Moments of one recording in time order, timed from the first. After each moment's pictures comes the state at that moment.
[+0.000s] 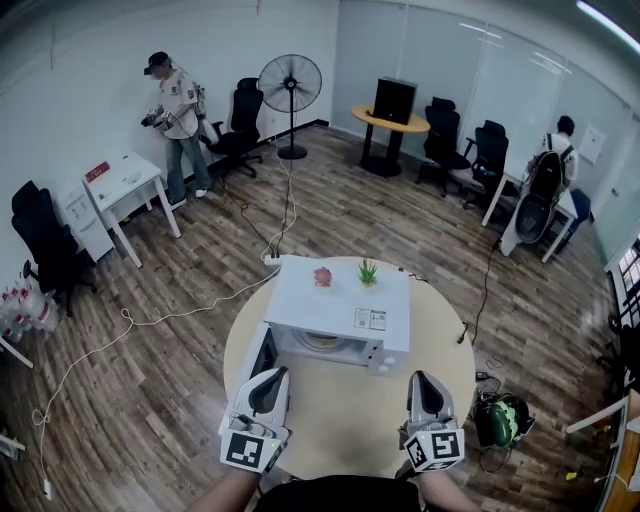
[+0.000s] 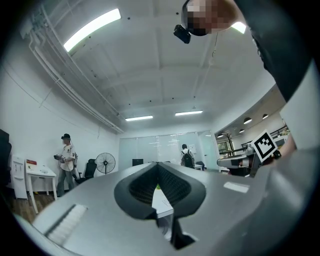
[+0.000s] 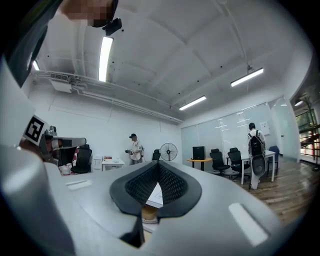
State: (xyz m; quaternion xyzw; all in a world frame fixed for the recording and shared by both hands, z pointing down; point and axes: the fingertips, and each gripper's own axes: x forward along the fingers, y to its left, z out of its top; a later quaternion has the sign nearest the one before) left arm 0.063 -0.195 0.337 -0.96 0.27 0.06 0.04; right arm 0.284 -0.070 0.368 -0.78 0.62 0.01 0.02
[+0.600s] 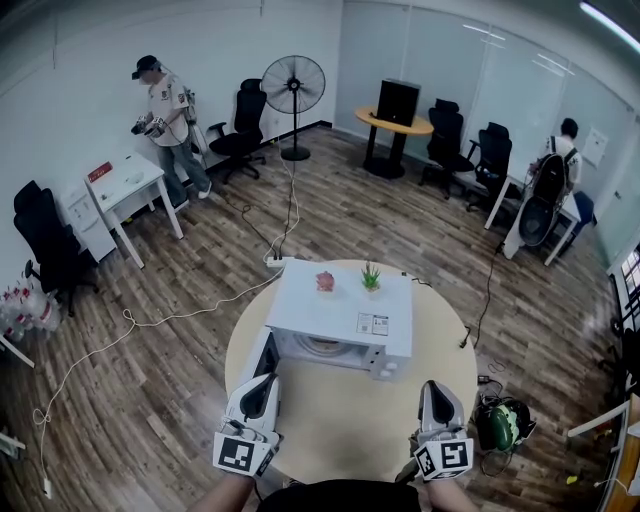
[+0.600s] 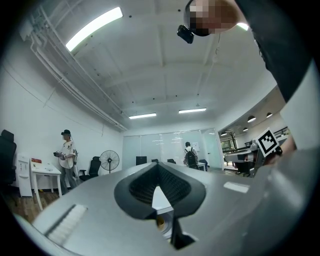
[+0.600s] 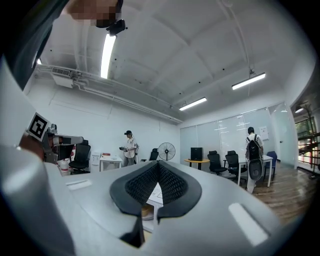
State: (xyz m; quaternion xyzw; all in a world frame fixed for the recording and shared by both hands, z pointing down) left arm 0.046 -0.210 0.343 -0.96 0.28 0.06 0.04; right arm 0.299 -0.055 0.369 -0.79 0.61 0.03 0.00
